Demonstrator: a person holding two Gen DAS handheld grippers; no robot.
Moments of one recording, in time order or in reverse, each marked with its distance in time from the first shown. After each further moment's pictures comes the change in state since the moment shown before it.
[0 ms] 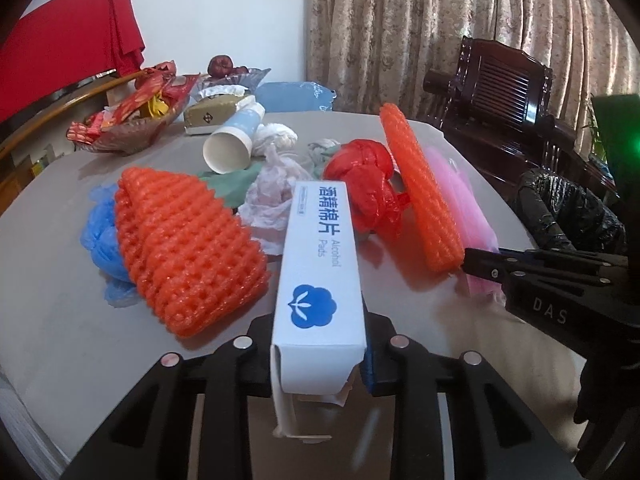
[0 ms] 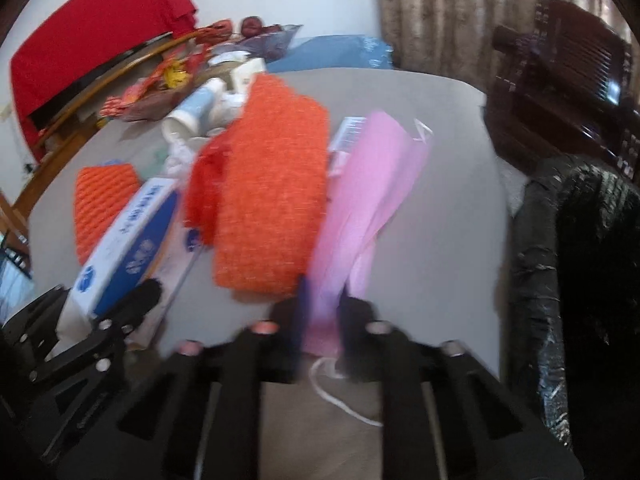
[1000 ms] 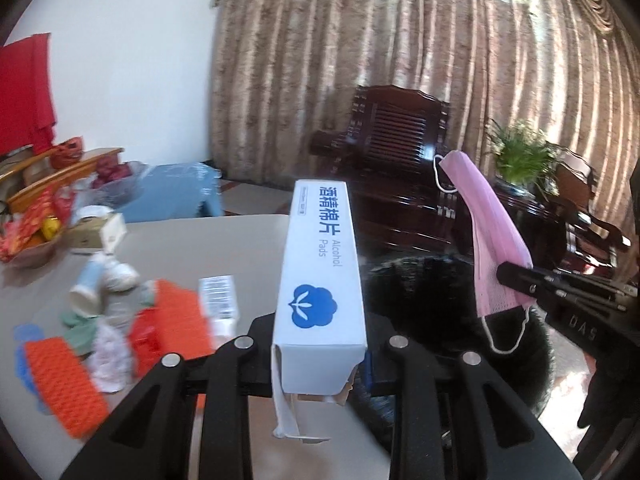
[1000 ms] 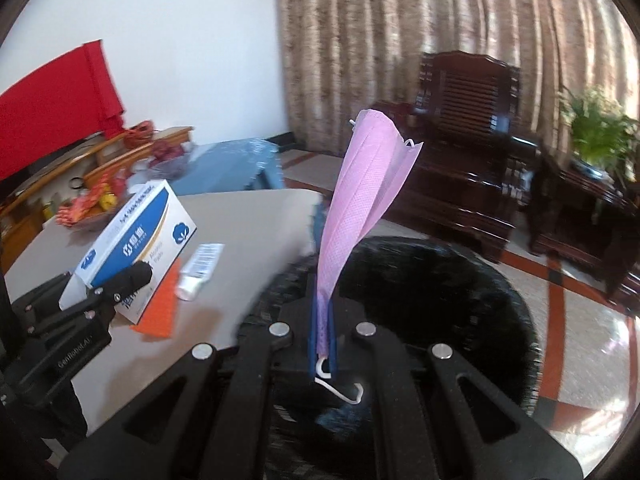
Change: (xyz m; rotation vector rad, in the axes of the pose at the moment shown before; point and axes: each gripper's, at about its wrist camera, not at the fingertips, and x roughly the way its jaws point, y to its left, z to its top) left arm -0.054 -0.150 0.095 0.140 -0.201 -0.318; right arm -0.195 -0.150 -0.022 0.173 -0.297 -0.311
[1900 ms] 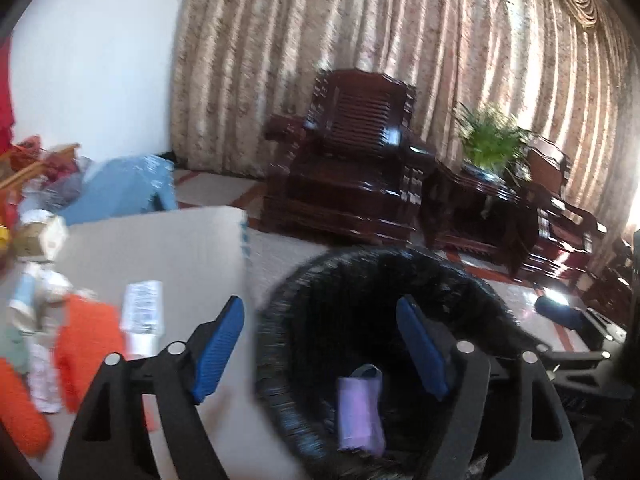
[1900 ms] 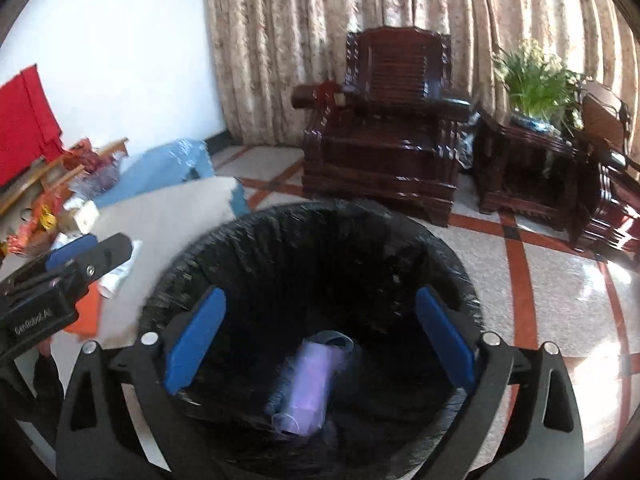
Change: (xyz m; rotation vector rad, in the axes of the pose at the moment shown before) left arm 0.033 -0.031 0.009 0.025 0.031 -0.087; right arm 0.011 -0.042 -0.033 0.130 -0.002 -0.129
